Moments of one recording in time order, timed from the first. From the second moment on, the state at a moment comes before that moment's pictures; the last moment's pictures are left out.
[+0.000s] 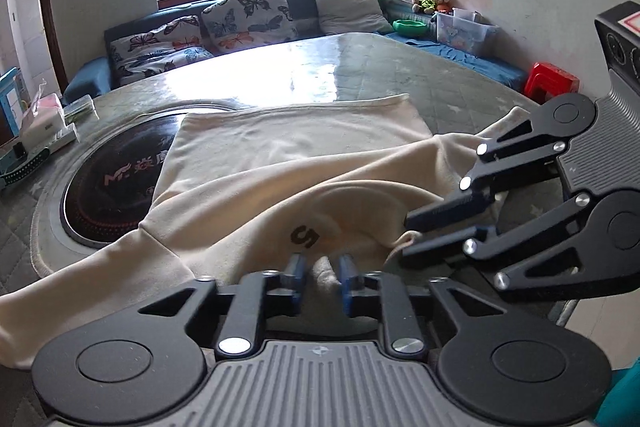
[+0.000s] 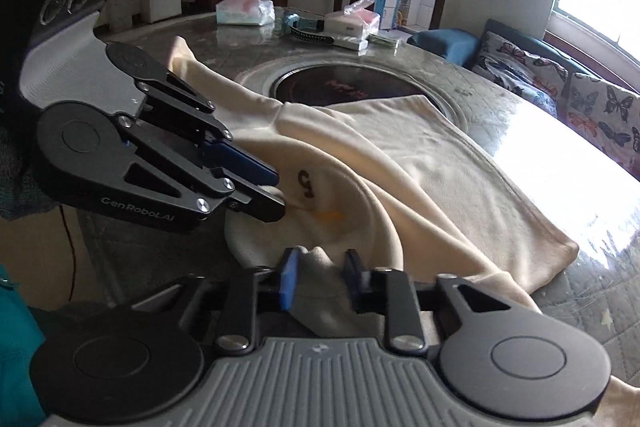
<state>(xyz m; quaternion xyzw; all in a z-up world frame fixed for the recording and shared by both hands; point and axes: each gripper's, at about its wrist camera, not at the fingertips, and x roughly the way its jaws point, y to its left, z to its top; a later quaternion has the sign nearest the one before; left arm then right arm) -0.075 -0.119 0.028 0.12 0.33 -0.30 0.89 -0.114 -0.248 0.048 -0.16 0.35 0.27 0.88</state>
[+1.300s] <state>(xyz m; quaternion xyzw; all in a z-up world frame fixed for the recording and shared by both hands) -0.078 -0.106 0.033 0.07 0.33 -0.35 0.88 -0.139 -0.241 0.049 -0.15 0.38 0.34 0.85</state>
